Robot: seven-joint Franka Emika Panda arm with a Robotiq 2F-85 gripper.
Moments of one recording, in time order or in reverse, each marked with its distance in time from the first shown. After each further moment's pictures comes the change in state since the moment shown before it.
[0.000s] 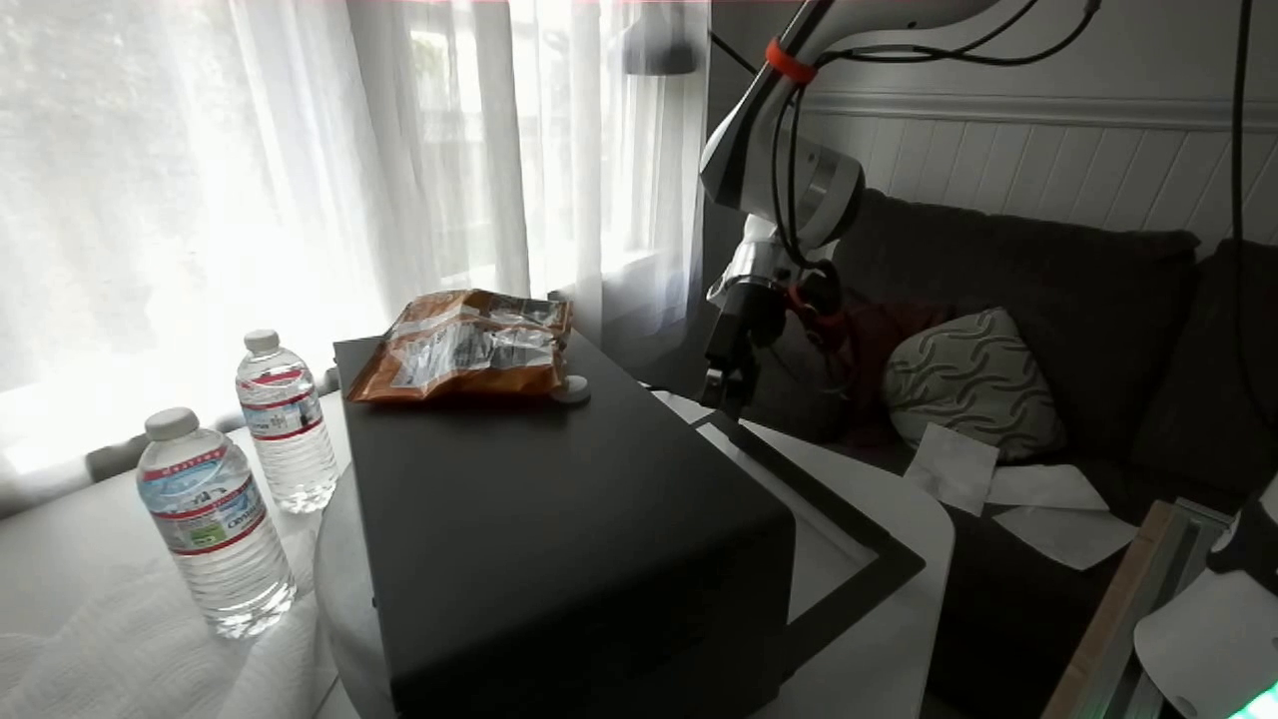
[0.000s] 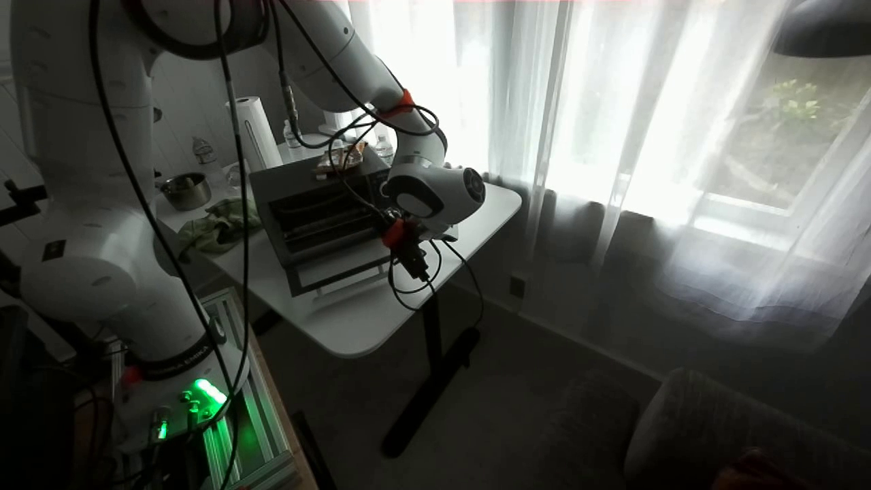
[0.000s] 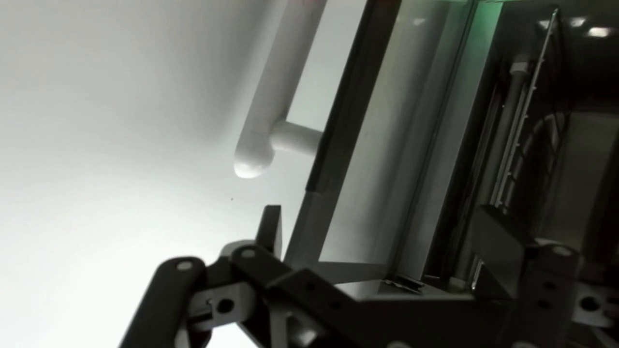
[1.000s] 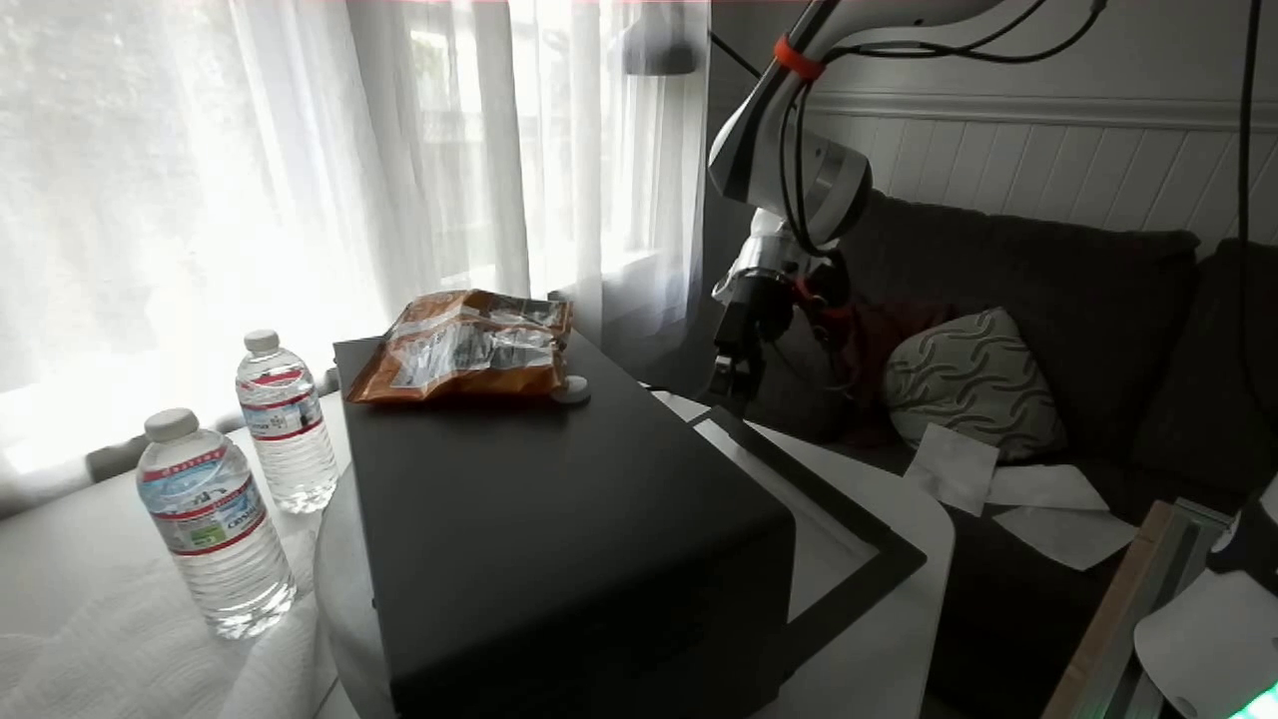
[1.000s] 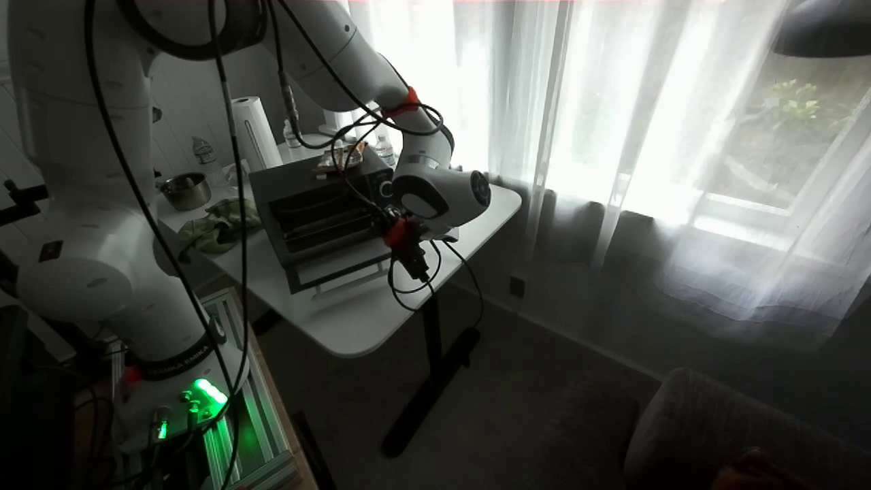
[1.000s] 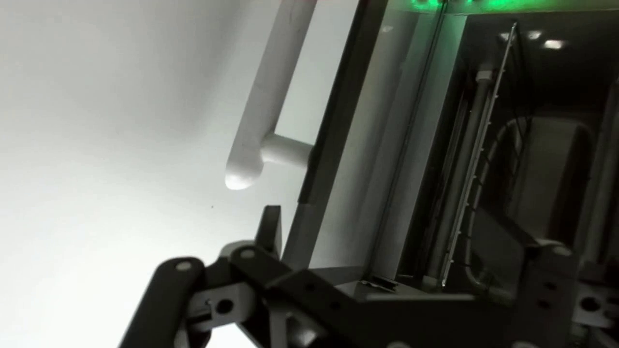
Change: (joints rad) arm -0.031 -0.005 -0.001 0.014 0.000 -0.085 -0.018
